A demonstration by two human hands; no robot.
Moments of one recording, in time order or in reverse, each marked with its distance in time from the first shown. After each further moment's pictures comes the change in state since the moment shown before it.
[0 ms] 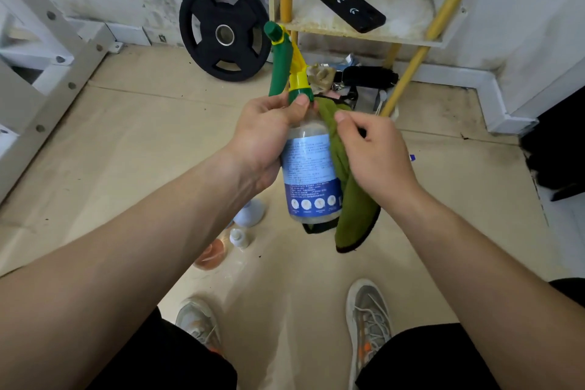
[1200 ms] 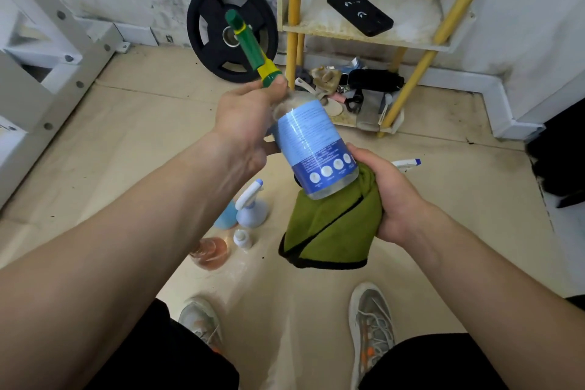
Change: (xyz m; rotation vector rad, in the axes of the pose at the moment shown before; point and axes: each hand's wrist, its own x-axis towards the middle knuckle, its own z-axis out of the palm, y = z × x) left_hand 0.007 0.025 -0.014 -0.020 0.265 -0.083; right_hand -0.017 0.023 -0.001 0.895 -0.363 0.886
